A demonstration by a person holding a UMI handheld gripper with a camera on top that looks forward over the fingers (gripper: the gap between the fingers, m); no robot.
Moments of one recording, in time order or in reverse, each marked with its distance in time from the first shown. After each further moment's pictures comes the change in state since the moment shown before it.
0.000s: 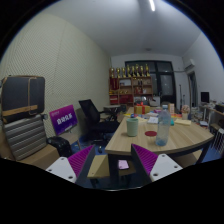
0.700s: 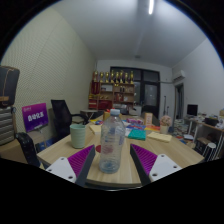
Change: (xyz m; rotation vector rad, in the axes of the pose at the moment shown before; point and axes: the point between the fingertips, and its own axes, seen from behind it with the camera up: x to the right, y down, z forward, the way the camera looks) arm 0.295 -0.025 0.123 0.071 0.188 -0.112
